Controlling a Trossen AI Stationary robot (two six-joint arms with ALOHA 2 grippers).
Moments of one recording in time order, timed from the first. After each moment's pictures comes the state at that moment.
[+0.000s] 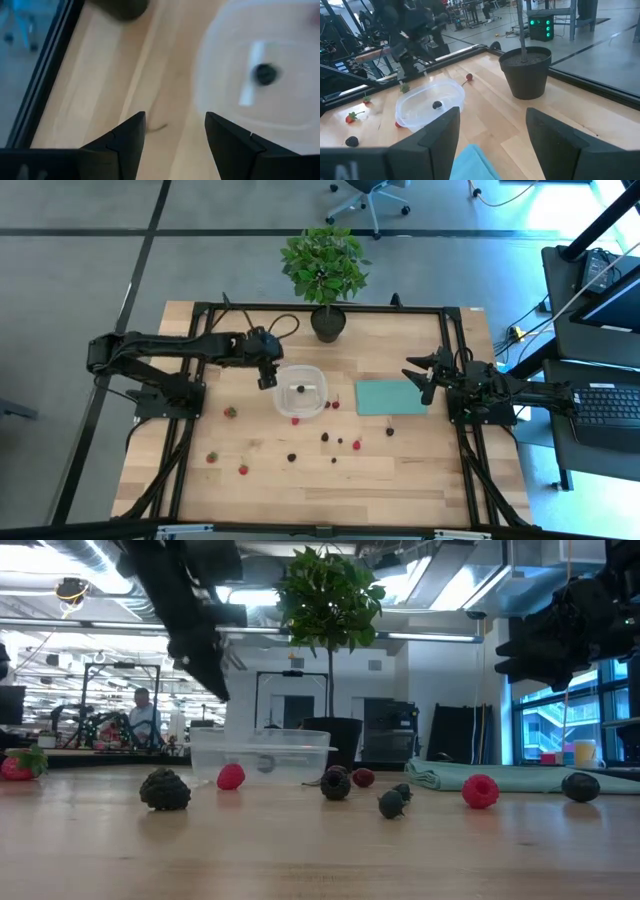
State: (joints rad) left arm 0.26 1.29 0.83 -0.56 -0.27 0.05; right arm -0.07 0.02 0.08 -0.18 0.32 0.29
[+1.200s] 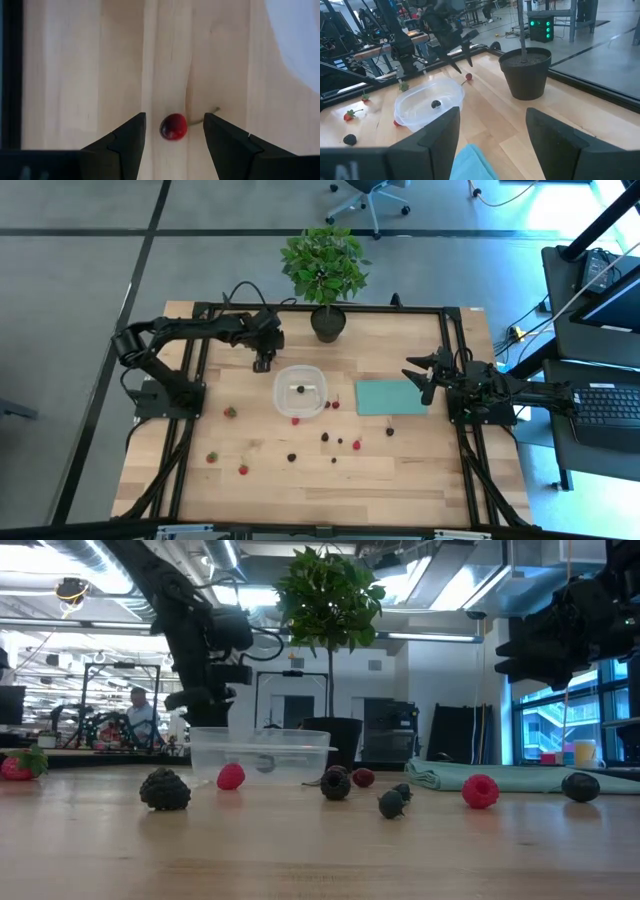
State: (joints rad) left arm 0.58 1.53 0.83 -0.45 0.00 0.57; right arm -0.07 0.02 0.08 -0.18 0.32 0.26
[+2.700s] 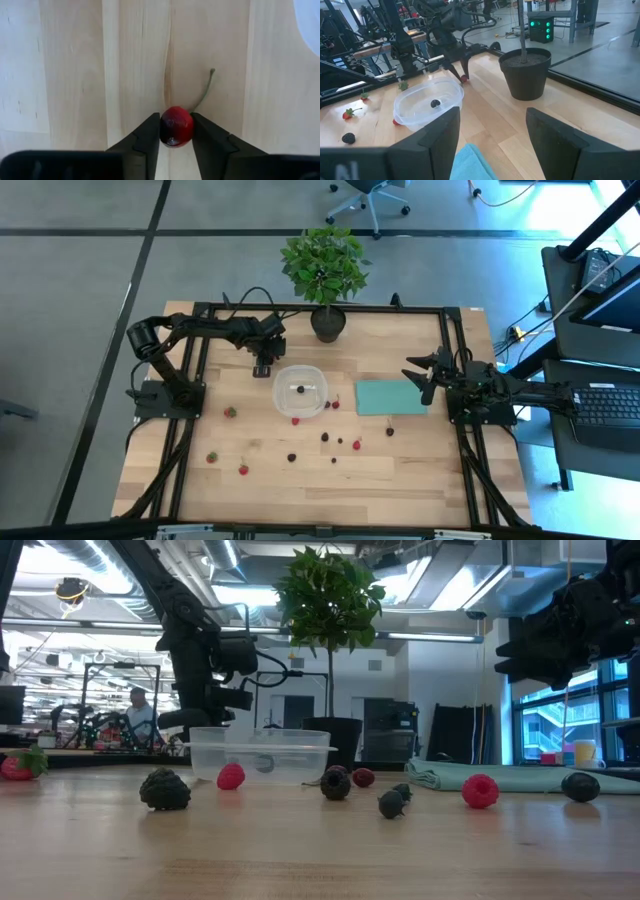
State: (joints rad) left arm 0.58 1.66 0.83 -0.45 0.00 0.58; right arm -0.07 0.02 0.08 -0.18 0.32 0.26
